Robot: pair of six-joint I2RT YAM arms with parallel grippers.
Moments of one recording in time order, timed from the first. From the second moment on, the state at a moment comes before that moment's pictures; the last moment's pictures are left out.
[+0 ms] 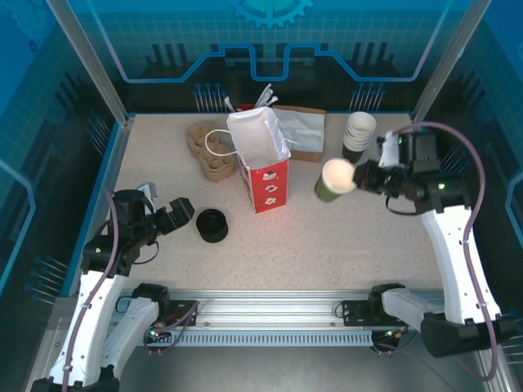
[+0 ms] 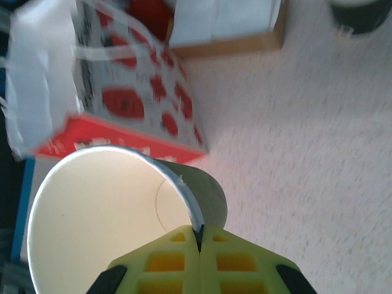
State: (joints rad) left arm -0.09 0.64 0.82 -0.93 0.16 -0.62; right arm 0.15 1.06 1.33 -1.12 -0.33 0.40
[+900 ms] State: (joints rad) left arm -0.19 0.72 0.68 -0.82 0.09 -0.72; right arm 0.77 1.13 0.83 -0.60 -0.05 0.61
